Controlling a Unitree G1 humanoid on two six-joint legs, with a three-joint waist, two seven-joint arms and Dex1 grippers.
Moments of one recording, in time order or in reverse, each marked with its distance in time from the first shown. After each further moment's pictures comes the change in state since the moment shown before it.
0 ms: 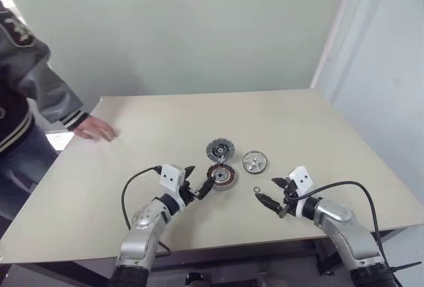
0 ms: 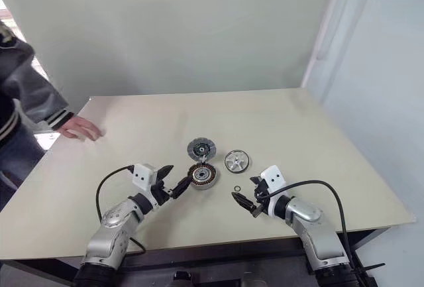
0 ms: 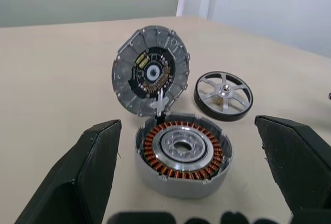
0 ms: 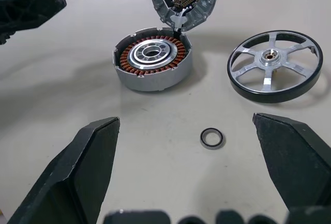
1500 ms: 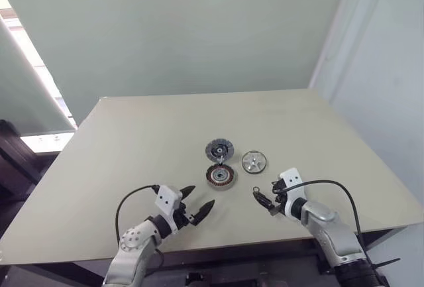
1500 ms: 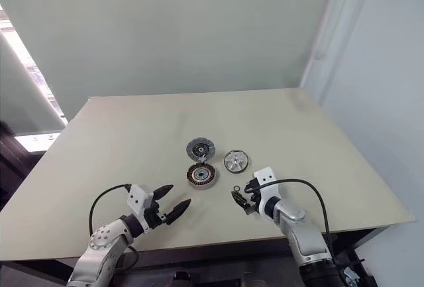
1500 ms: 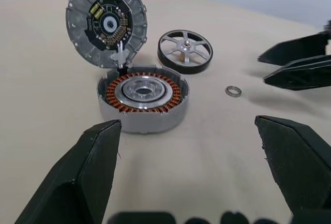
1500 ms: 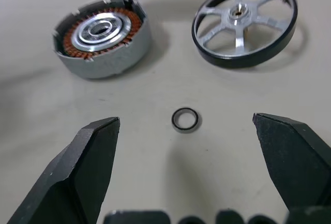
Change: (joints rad) left arm 0.182 0.074 -0.029 -0.064 0.004 -0.061 -0.138; right arm -0.069 0.124 0.025 0.134 -0.083 0.071 -0.195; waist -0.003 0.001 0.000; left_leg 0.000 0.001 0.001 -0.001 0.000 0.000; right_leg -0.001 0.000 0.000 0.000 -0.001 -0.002
